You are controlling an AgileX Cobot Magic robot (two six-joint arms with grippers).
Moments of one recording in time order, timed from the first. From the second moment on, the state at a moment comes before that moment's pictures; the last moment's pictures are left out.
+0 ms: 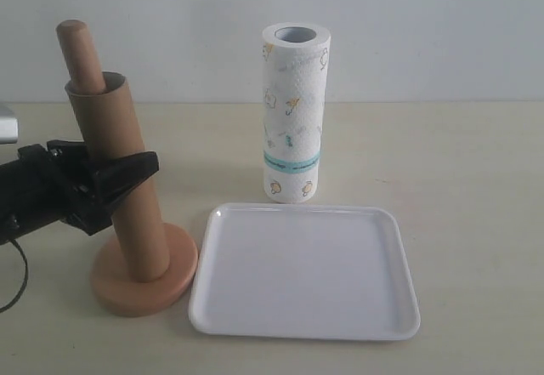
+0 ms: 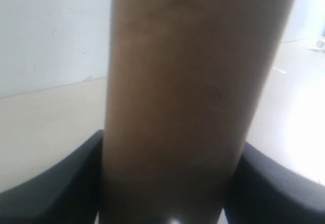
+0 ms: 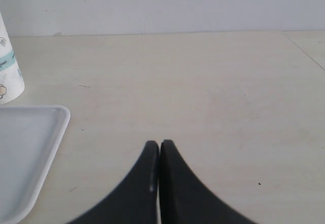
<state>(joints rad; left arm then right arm) -0.05 1.69 -0.42 0.80 -1.21 -0.45 -0.01 0.00 0.00 0.03 0.35 0.00</state>
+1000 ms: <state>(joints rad) -0.05 0.96 -1.13 1.40 -0.76 -1.53 -0.01 0.00 0.00 0.03 0.35 0.00</state>
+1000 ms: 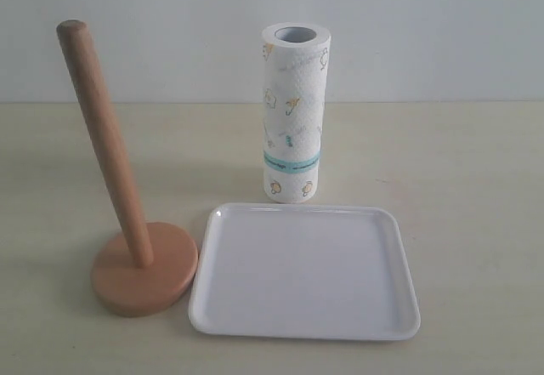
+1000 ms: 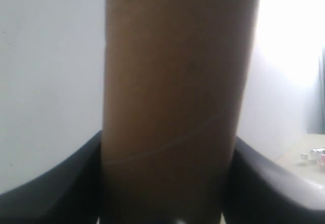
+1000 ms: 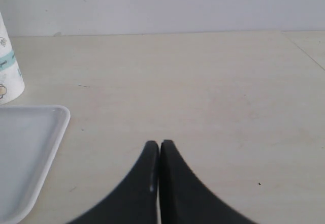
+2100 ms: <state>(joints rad) -0.78 1.51 -1.06 1.75 -0.11 -1.62 -0.01 0.00 0.00 0.03 0.35 0.00</state>
